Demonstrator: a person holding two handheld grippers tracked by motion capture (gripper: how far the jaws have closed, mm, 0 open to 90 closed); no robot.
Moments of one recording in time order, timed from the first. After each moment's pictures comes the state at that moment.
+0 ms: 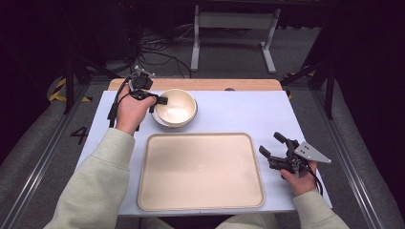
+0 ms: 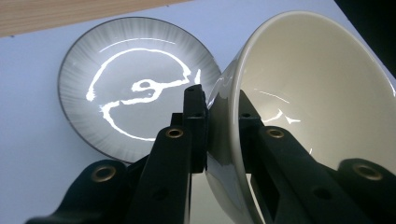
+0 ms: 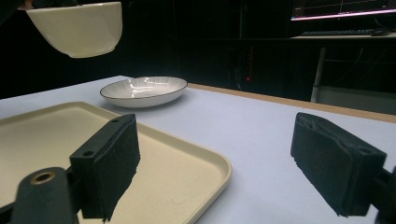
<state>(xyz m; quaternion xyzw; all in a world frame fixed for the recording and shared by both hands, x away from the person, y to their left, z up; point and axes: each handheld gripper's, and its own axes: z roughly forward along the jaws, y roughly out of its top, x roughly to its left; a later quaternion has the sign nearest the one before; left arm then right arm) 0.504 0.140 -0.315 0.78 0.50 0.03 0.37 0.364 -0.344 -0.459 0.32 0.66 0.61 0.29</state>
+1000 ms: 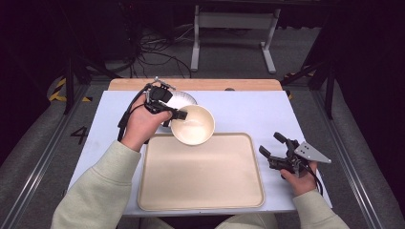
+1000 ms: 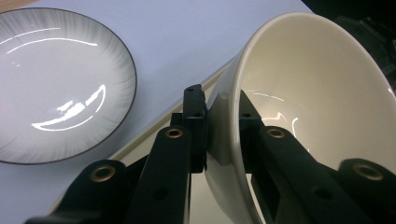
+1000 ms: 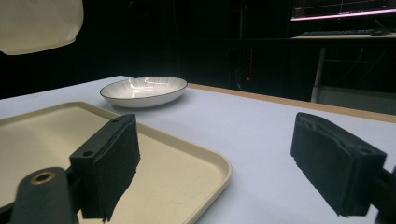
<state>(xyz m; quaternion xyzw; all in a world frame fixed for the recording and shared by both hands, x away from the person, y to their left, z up) 0.455 0.092 -0.301 0.84 0.39 0.00 0.37 0.364 -0.344 -0.459 0.32 0.66 0.61 0.29</state>
